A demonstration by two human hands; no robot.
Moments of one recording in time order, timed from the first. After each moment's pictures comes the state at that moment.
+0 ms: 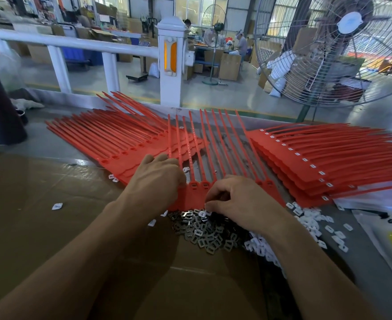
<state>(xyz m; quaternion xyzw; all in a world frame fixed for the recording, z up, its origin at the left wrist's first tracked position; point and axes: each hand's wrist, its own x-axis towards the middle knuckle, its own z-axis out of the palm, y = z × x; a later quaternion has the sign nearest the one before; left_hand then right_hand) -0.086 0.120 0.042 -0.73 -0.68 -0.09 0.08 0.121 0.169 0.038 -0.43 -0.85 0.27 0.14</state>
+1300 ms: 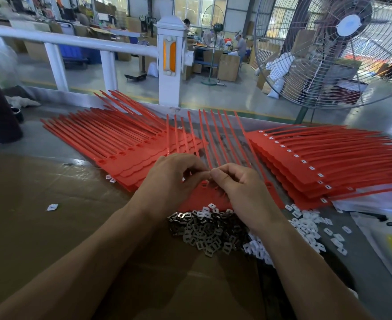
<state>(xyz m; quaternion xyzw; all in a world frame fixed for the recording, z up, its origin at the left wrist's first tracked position) -0.067 0.125 0.031 -0.71 -0.55 -0.45 -0.04 0.112 0.162 0.037 -0.41 -0.72 0.43 0.35</state>
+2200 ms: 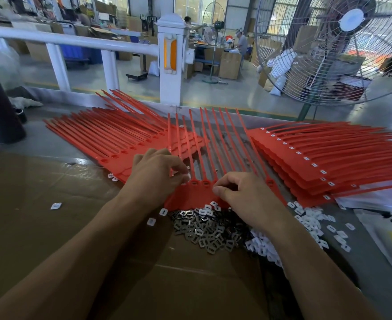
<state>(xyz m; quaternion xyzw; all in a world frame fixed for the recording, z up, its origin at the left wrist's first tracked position) -0.101 0.133 0.021 -0.67 -0.68 -0.30 0.00 0.126 0.172 0.030 -0.48 -0.80 0.30 0.22</state>
